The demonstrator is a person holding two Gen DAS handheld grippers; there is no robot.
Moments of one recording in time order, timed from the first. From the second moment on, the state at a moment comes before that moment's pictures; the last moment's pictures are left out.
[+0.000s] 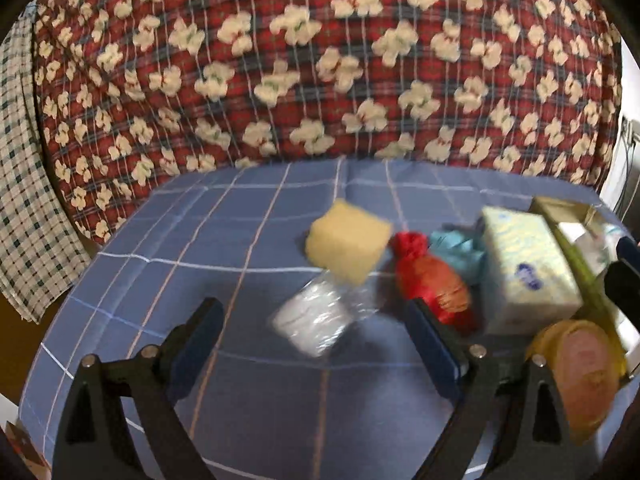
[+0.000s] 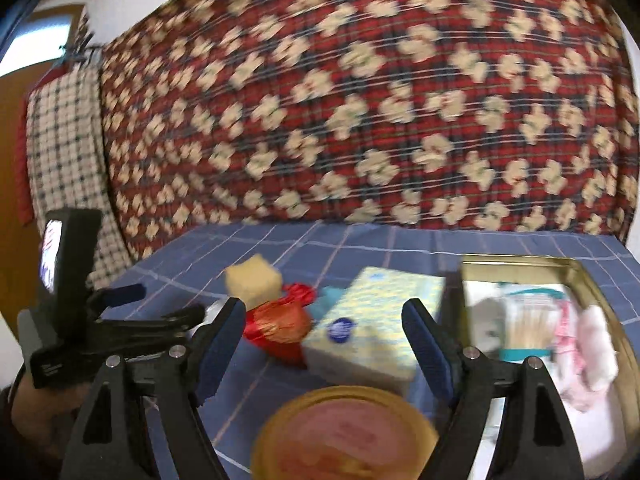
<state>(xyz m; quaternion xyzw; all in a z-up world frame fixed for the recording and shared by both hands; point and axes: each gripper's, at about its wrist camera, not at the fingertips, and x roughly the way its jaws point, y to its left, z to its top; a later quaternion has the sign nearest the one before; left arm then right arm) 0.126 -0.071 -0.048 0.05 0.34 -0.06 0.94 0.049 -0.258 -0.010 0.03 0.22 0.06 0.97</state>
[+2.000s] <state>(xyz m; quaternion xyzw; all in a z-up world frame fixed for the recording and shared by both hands) 0.161 -0.051 -0.079 0.03 0.38 -0.10 0.92 0.082 -0.197 -0.033 0.00 0.27 0.02 0.96</state>
